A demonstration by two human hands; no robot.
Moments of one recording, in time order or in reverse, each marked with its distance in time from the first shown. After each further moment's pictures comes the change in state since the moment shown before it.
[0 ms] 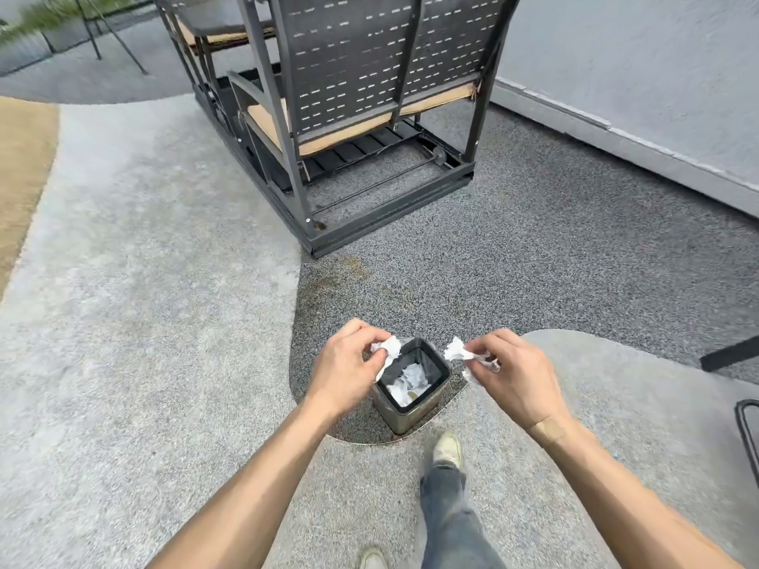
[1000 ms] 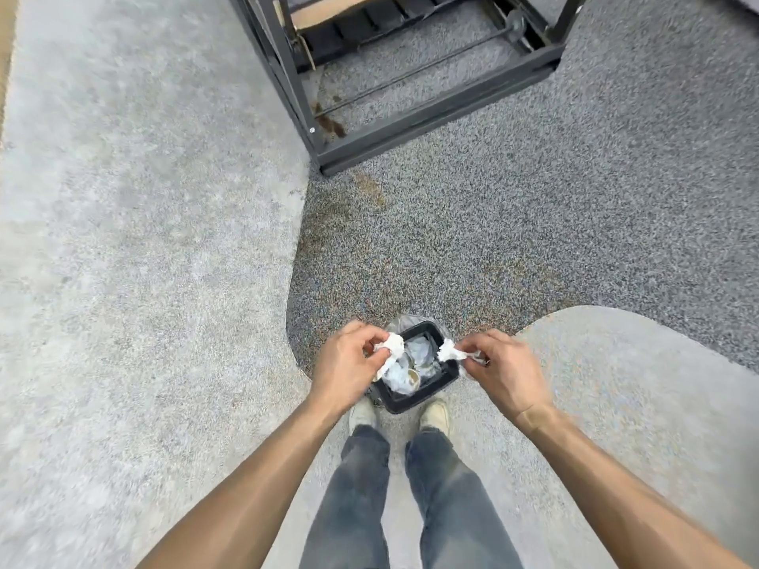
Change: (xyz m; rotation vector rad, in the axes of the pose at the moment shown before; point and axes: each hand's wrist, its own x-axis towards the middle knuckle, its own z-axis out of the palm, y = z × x) left_hand 0.210 -0.072 0.107 0.004 -0.108 -0.402; right_hand 0.219 0.156 0.133 0.025 -0.466 0.136
